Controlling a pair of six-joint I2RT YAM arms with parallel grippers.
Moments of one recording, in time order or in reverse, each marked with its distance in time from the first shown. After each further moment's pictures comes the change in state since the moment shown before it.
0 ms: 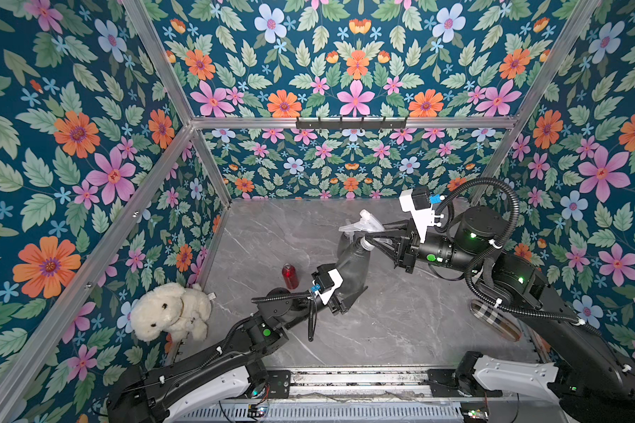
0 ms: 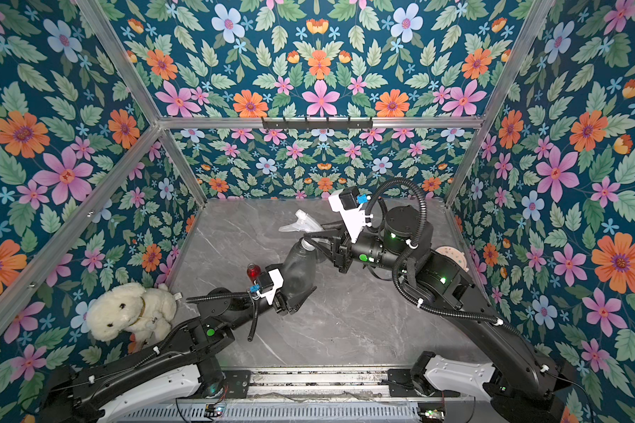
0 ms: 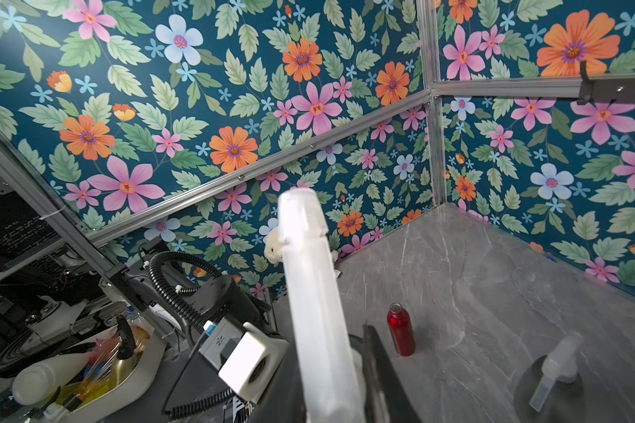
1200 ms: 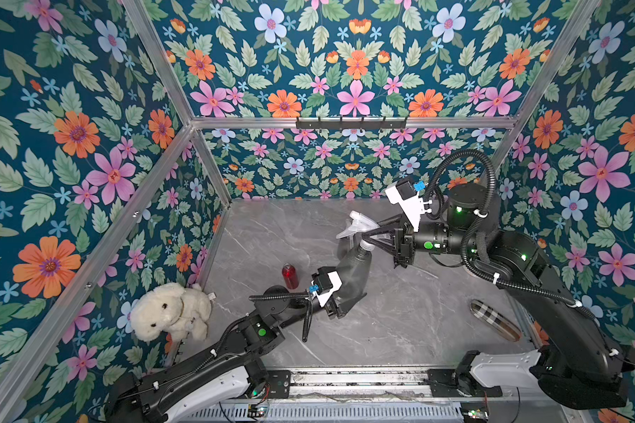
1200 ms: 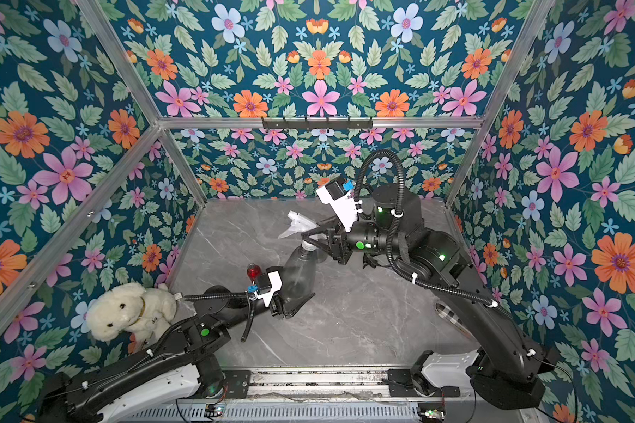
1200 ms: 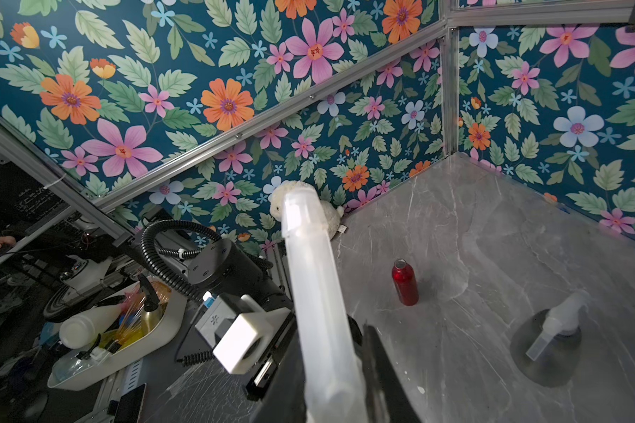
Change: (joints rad) left arm 0.014 -0.030 0.019 -0.096 0.111 -0.018; right arm -0.055 0.167 0.291 -0.334 -0.097 -0.051
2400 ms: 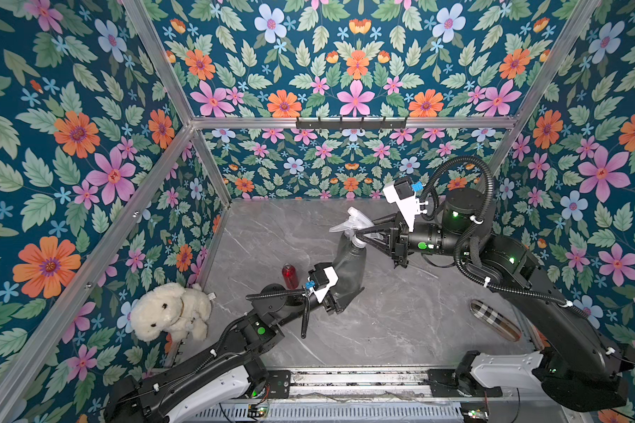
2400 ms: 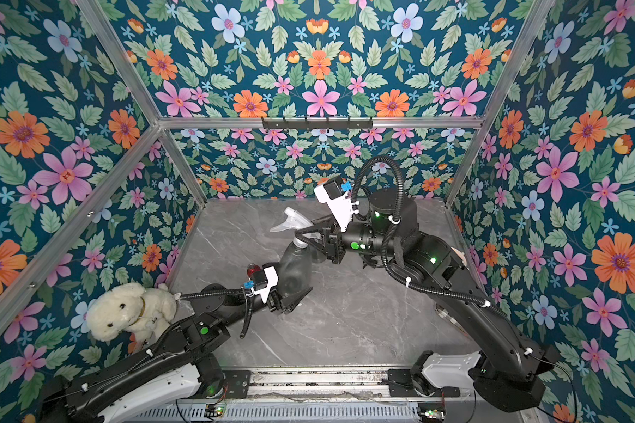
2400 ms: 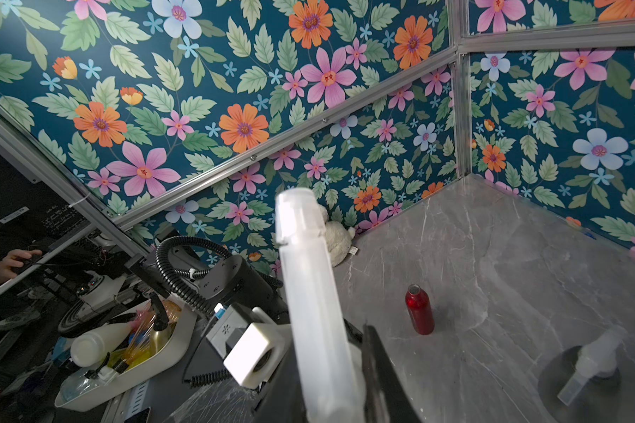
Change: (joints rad) left arm 0.047 0.005 0.019 0.012 -0.004 -0.020; right arm 0.026 0.000 -0.061 0.134 -0.006 0.054
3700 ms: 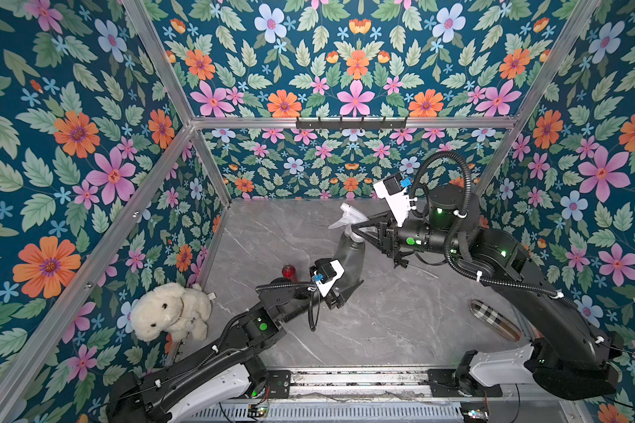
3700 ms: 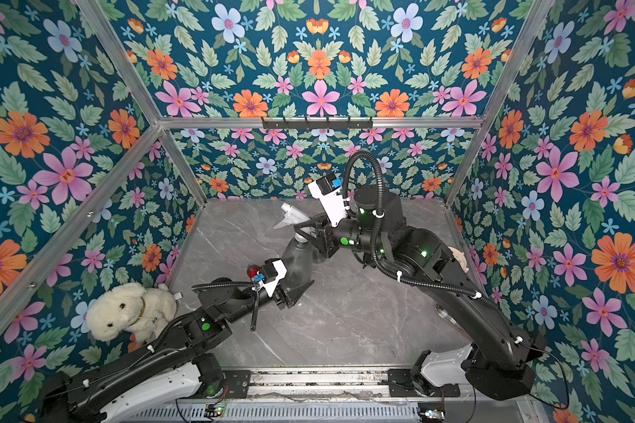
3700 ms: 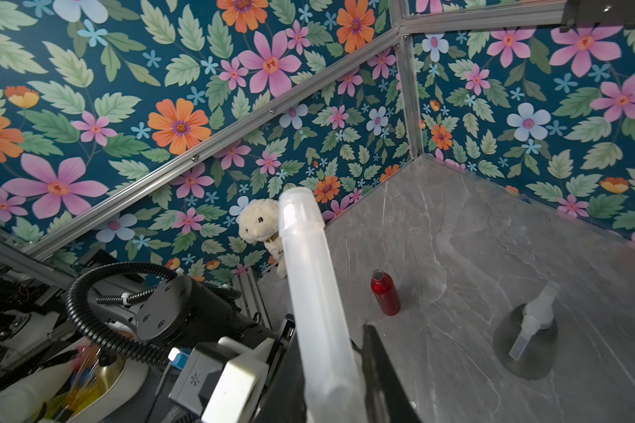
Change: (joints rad) left arm -0.001 0.042 0.039 -0.104 -0.126 0.054; right arm 0.071 0.057 0.045 -0.095 0.257 0.039
